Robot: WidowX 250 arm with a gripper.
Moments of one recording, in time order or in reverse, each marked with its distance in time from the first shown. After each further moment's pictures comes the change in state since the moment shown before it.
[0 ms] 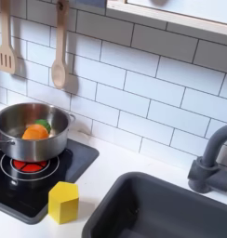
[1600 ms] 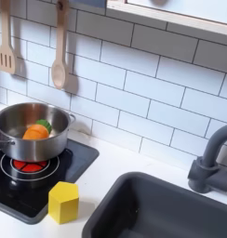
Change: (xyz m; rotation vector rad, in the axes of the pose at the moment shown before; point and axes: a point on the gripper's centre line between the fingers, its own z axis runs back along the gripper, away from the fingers) arm 0.003 0.010 -0.002 0.007 -0.013 0.030
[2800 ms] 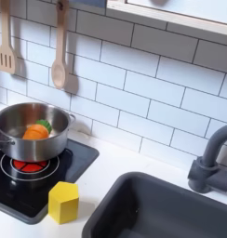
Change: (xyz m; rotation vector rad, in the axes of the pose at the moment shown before) arm 0.000 -0.004 -0.027 0.035 0.021 0.004
